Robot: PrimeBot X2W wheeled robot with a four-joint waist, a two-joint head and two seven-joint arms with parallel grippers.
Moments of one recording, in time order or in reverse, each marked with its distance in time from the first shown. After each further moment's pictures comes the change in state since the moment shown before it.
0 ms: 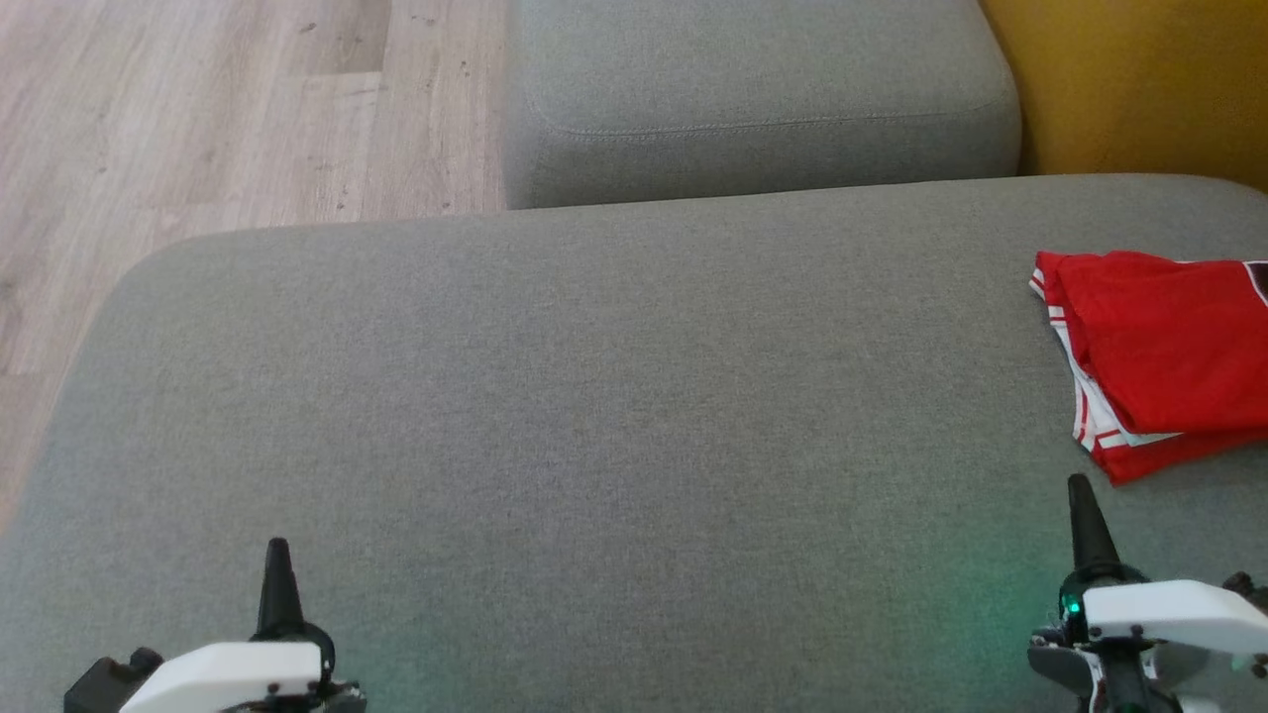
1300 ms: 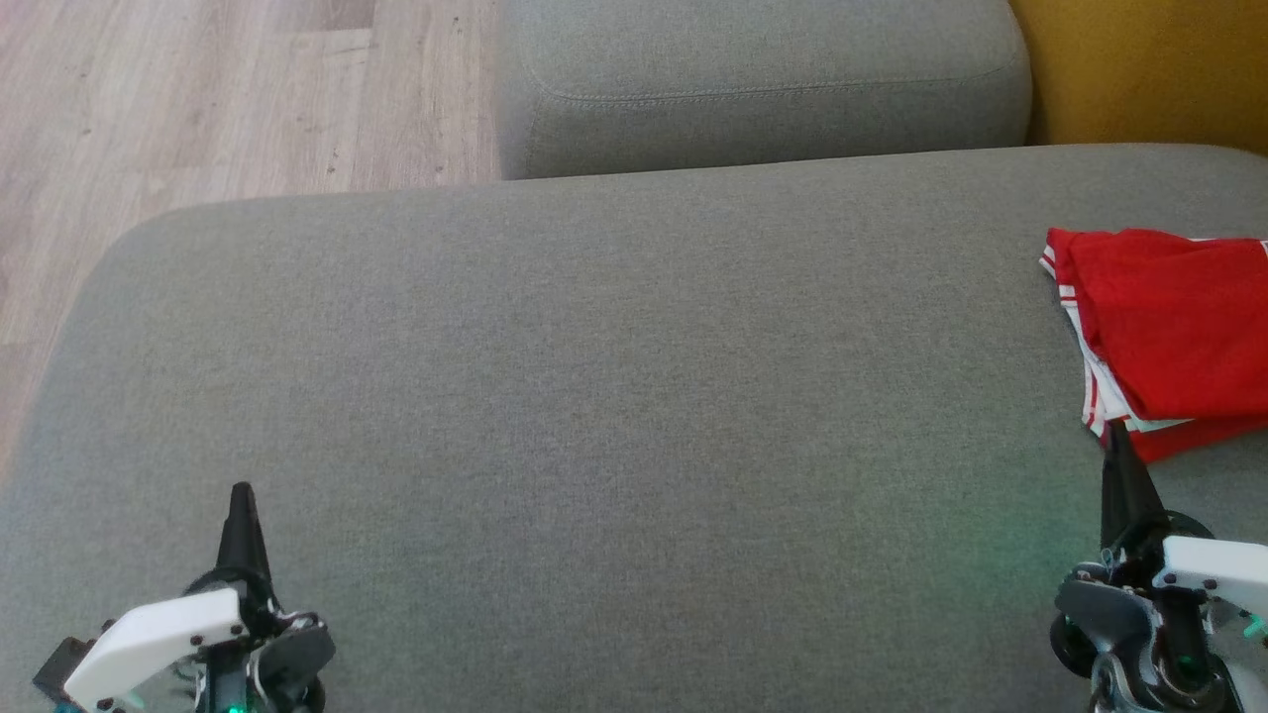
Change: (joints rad) left arm -0.098 -0.002 0.085 0.017 -0.378 -0.062 0.096; right arm -0.075 0.003 -0.075 -0.025 0.374 0.000 0.095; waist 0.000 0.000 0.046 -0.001
